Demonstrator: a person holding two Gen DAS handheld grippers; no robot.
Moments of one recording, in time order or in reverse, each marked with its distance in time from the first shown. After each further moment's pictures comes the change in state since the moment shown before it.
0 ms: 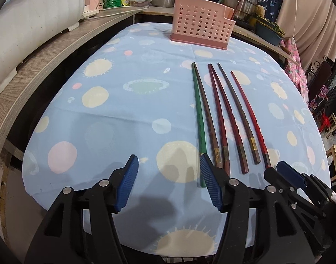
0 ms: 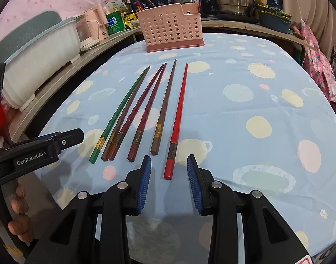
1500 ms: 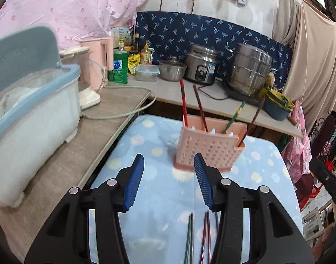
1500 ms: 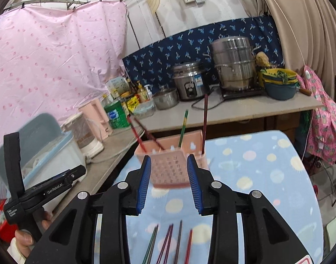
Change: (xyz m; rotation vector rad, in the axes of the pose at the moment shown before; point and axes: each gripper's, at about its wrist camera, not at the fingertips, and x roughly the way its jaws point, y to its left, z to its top) left arm -0.046 0.003 0.226 -0.078 -0.332 0.026; right arm -0.056 -0.029 0.242 0.090 -0.377 0.096
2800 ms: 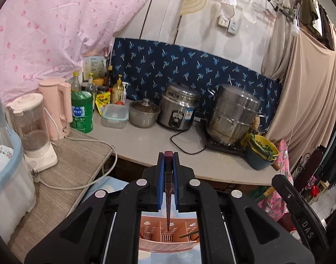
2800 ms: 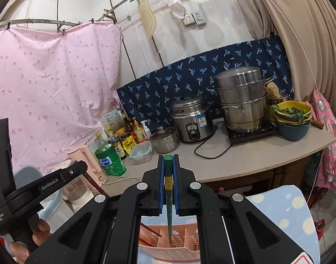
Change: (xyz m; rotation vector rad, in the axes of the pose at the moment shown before) left arm 0.075 -0.070 0.178 -0.037 -0.159 -0.133; right arm 0.111 -0.002 0.162 0.021 -0.155 -0.011
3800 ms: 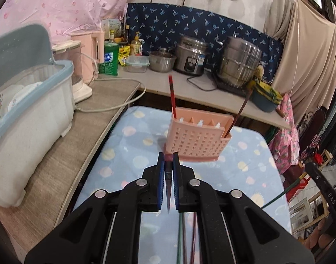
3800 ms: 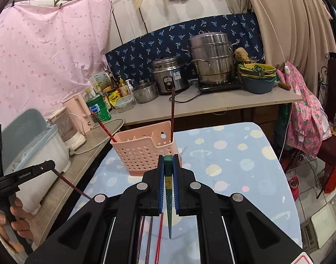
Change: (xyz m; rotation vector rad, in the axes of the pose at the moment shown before) left arm -0.127 0.060 -0.133 0.038 0.217 0.053; right arm -0.158 -0.040 -0.122 -0.018 0.154 -0.094
